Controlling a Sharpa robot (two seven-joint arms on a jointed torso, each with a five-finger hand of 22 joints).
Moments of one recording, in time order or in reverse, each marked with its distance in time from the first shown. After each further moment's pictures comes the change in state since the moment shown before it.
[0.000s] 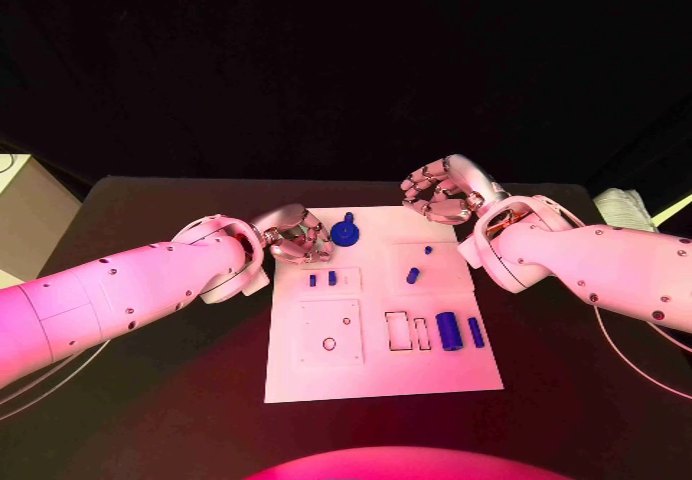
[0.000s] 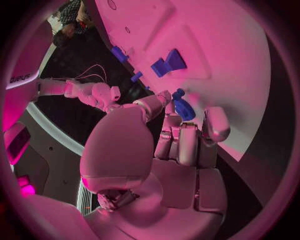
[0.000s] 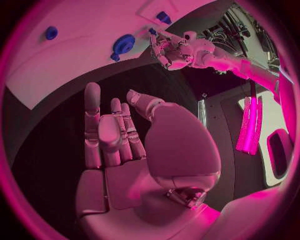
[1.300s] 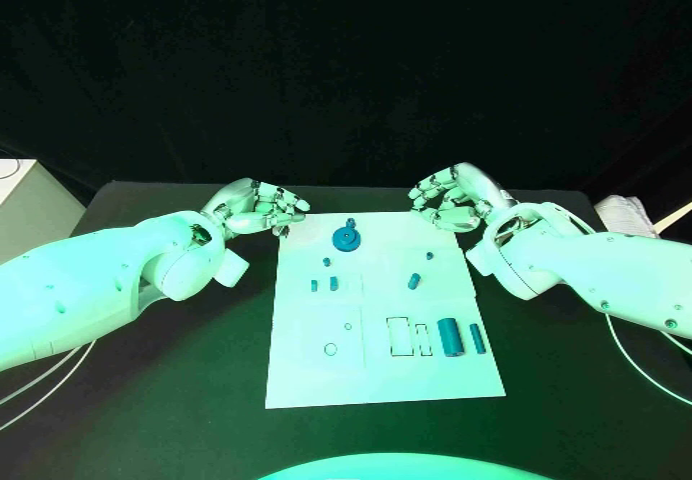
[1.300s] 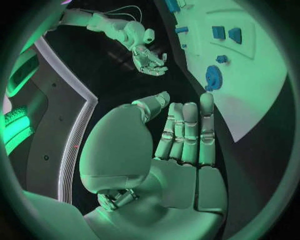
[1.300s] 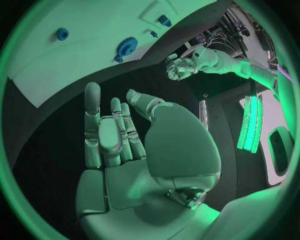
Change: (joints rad) left arm 0.010 -0.173 0.062 0.115 0.591 0.027 0.115; left_hand -0.017 -0.004 0.015 0.032 0.000 -0.073 0.045 -0.070 -0.024 -0.137 0.048 -0.312 -0.326 -0.392 0.042 -0.334 -0.619 0.066 -0.275 0.028 -0.478 -0.294; right arm -0.002 -0.031 0.000 0.002 0.012 0.038 0.010; right_hand 0.005 -0.004 0.000 0.000 0.000 -0.003 0.003 -0.004 0.000 0.025 -0.004 -0.005 -0.015 0.028 -0.002 0.039 0.060 0.015 0.008 -0.001 0.000 0.008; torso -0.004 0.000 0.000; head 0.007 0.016
